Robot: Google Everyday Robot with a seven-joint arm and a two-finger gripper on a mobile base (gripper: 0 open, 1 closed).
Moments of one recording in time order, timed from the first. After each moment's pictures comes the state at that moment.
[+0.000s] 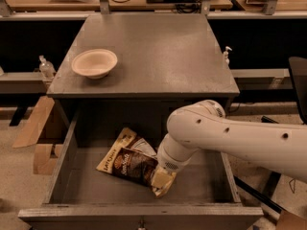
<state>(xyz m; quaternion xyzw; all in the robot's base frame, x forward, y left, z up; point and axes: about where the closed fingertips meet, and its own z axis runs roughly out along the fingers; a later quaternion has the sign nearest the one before) 0.455 -0.031 0.641 -0.61 0.78 0.08 0.13</state>
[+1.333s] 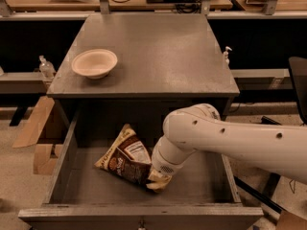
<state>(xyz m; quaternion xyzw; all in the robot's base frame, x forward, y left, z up) 0.445 -0.010 0.636 -0.63 0.76 0.11 0.13</state>
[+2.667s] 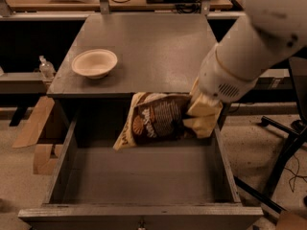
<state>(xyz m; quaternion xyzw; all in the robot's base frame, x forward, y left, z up) 0.455 -0.096 0.905 -0.63 0.75 0.04 0.19</state>
